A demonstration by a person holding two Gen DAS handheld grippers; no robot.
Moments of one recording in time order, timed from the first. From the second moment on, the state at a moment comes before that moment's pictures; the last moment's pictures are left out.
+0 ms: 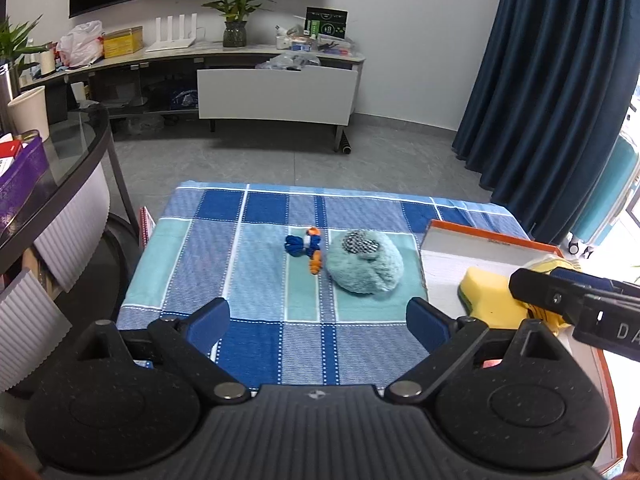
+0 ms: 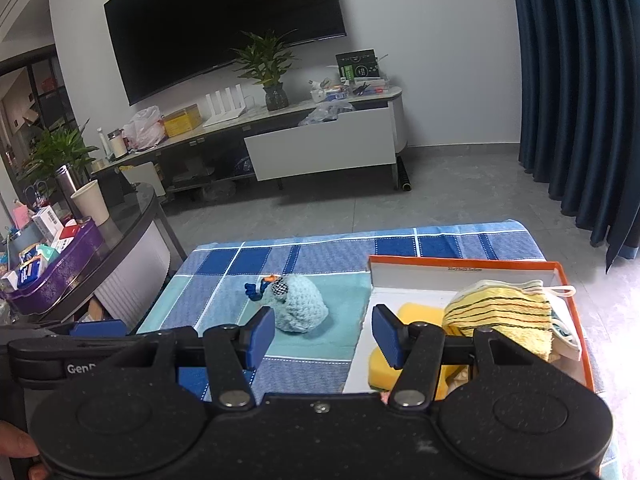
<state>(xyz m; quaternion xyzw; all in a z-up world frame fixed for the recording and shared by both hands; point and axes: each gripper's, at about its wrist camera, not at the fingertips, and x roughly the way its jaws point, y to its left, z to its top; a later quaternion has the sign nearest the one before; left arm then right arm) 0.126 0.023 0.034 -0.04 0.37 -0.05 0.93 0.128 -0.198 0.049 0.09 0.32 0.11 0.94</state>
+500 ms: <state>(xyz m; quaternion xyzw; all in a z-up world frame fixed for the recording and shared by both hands) 0.131 0.044 0.026 -0.05 0.37 -0.04 0.93 0.141 -0.179 0.040 0.07 0.34 0.13 0.93</state>
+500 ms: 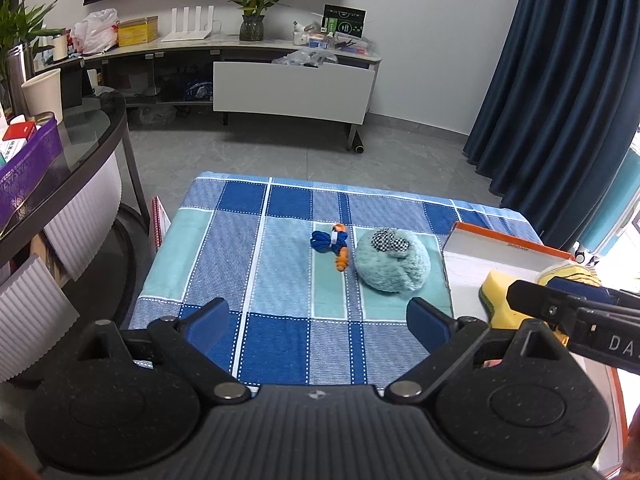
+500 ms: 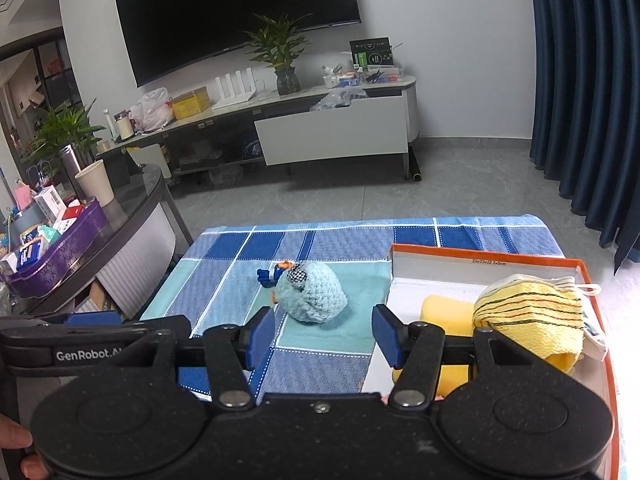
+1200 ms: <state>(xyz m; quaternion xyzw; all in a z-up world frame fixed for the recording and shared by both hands) 0.152 0.052 0.008 -0.05 0.40 -0.04 0.92 0.172 -0.165 0.011 0.06 0.37 0.14 0.92</state>
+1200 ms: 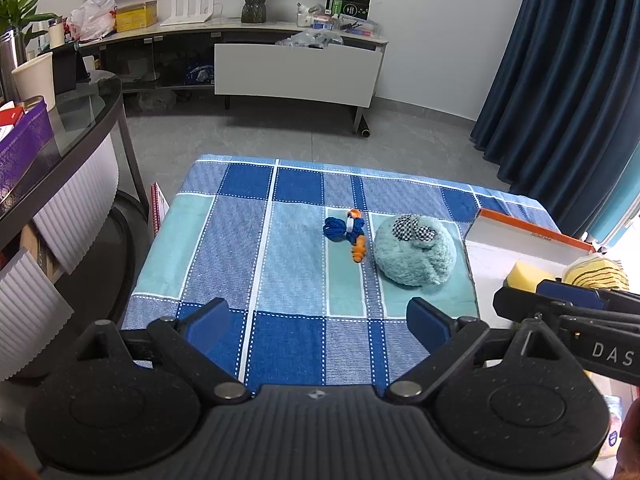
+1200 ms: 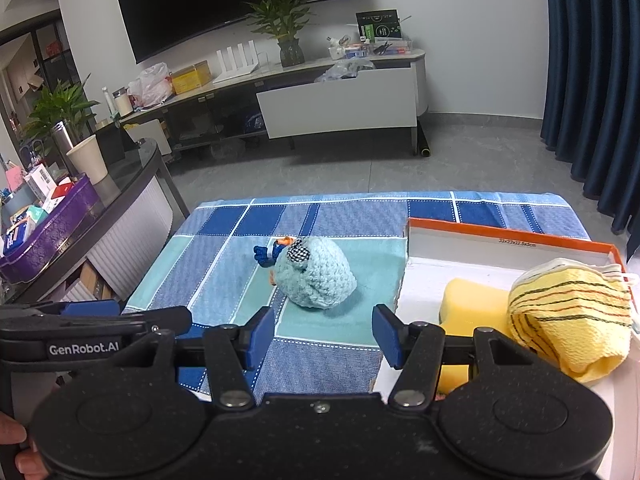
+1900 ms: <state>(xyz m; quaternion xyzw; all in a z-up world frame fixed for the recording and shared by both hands) 0.171 0.062 -0.007 -0.05 0.41 -0.04 0.91 0.196 -0.151 -0.009 0.05 0.40 0.15 0.90</state>
